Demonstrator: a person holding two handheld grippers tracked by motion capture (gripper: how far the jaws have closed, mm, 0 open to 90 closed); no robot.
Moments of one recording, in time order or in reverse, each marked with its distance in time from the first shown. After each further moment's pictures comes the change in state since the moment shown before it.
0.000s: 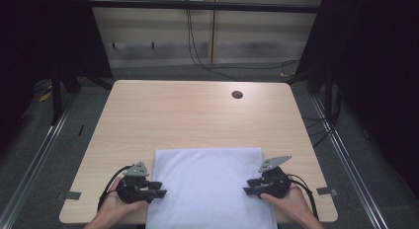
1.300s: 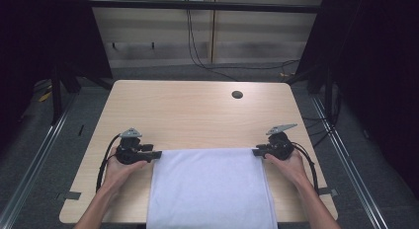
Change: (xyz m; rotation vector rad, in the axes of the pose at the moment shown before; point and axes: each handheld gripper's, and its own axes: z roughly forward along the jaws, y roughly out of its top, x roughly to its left) left arm 0.098 0.045 0.008 -0.161 0.169 -0.142; right arm -0.109 0.038 0.007 -0.083 -0.177 0.098
